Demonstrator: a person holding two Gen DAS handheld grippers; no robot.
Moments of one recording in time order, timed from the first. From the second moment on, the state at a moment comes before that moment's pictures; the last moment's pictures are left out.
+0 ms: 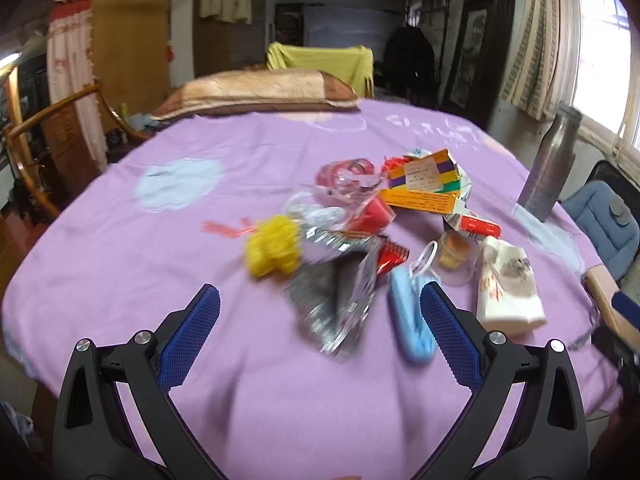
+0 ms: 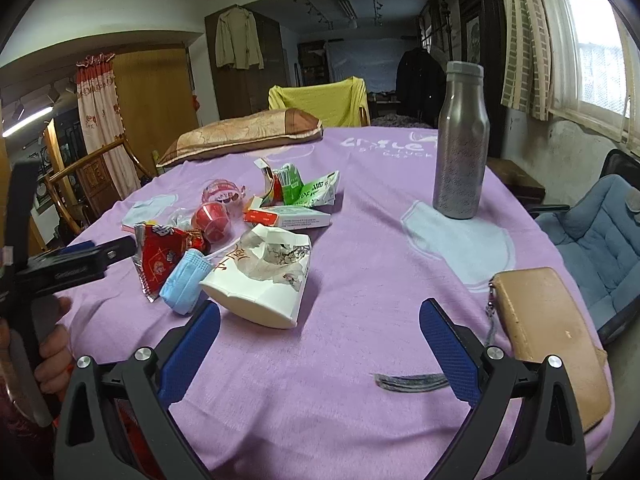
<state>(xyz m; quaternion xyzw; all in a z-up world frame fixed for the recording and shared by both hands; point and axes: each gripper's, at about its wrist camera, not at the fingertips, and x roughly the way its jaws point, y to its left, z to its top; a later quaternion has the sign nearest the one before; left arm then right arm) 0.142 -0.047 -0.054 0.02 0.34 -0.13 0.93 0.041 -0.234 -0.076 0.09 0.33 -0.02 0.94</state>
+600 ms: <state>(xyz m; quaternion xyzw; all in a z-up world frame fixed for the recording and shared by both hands) 0.174 0.060 -0.060 -0.03 0.39 0.00 0.92 0.064 -0.228 -0.087 0.09 0.35 0.00 0.93</state>
